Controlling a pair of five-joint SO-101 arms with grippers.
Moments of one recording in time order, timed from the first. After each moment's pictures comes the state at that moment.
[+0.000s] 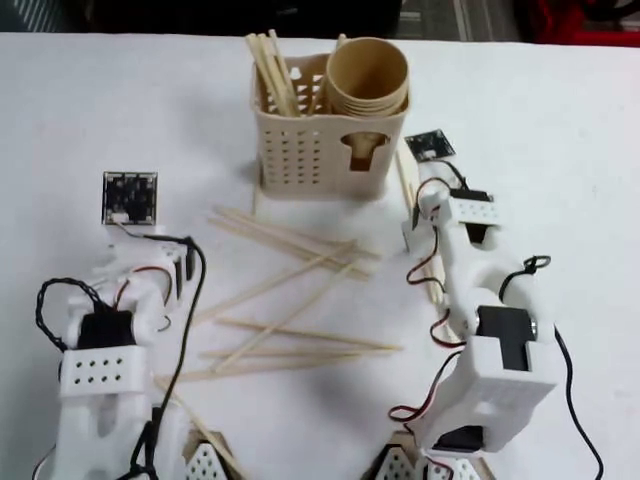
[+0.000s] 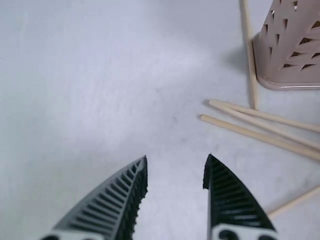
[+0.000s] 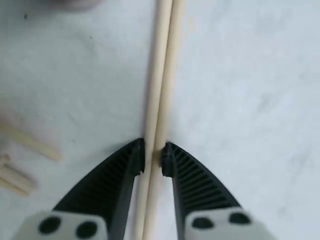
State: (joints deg) left arm -11.1 -57.1 70.5 42.0 -5.4; right arm 2.2 14.0 22.9 47.6 21.8
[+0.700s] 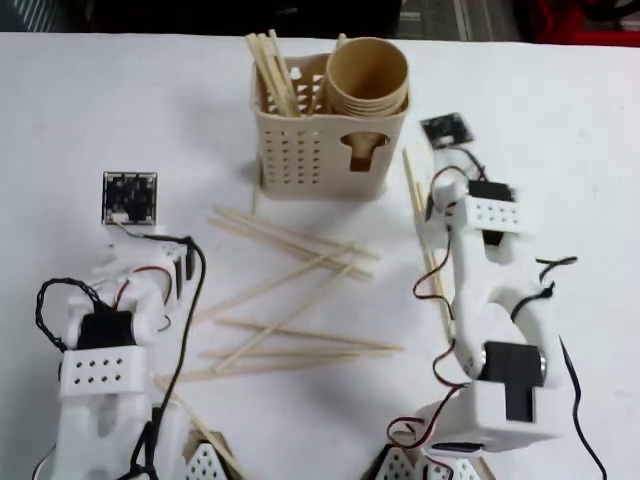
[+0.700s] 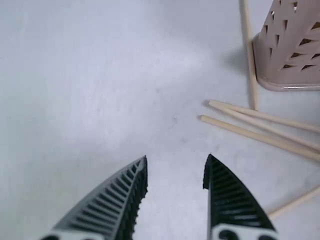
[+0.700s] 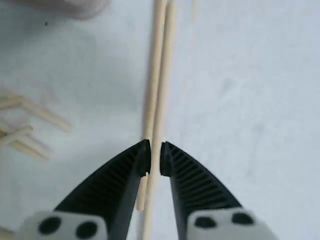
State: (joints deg) left arm -11.1 -57.1 70.5 41.9 -5.4; right arm 2.7 1.9 23.1 57.8 22.4
